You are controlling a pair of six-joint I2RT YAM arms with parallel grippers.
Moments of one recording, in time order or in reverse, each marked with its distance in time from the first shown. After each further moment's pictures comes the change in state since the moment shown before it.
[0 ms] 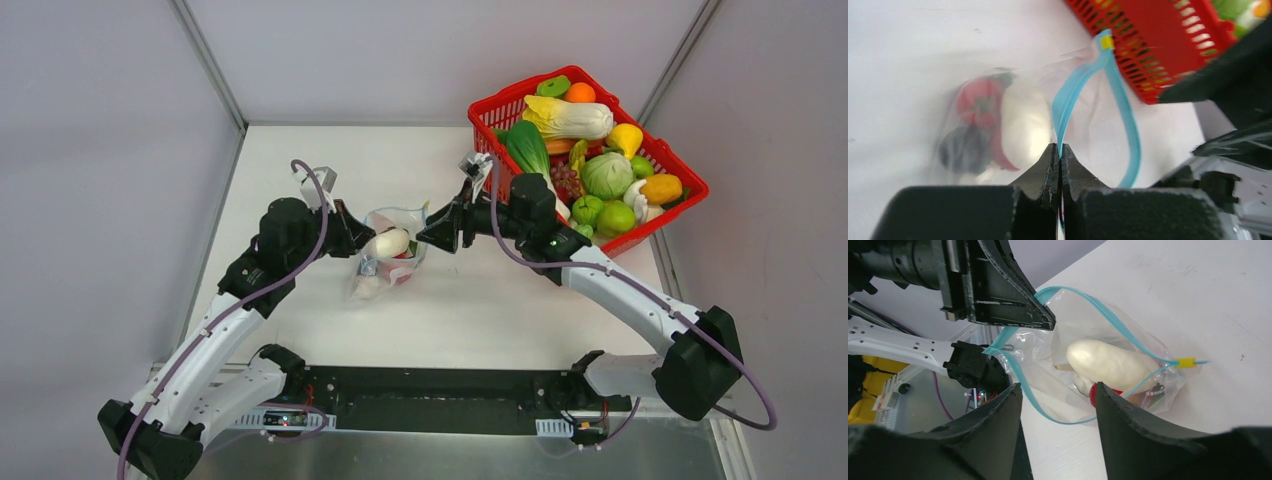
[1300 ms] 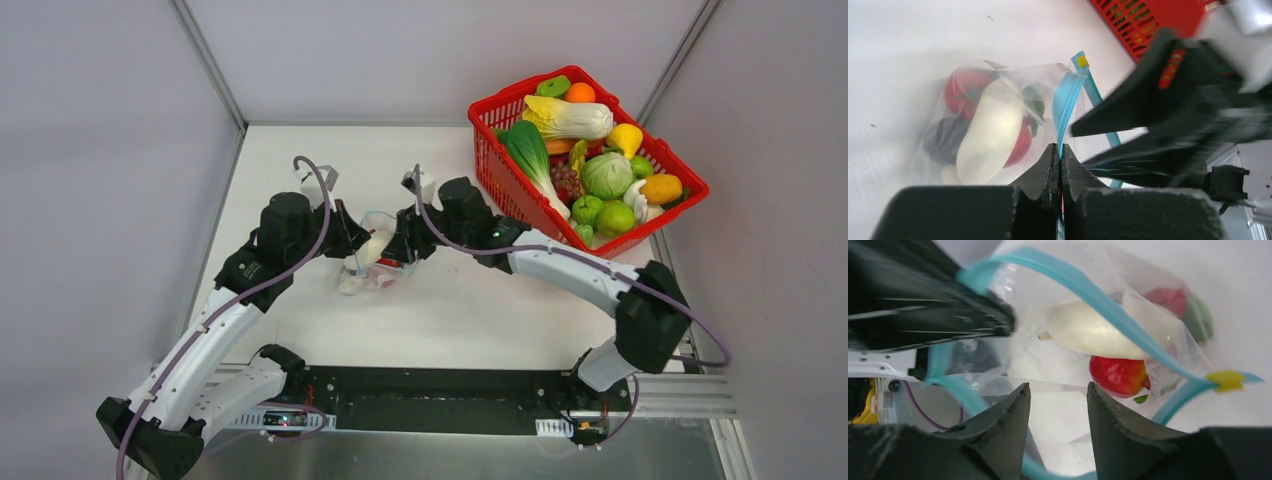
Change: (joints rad) left arm 0.000 0.031 0.072 -0.146 -0.035 0.052; right arm 0.202 0.349 0.219 -0.214 0.195 0.054
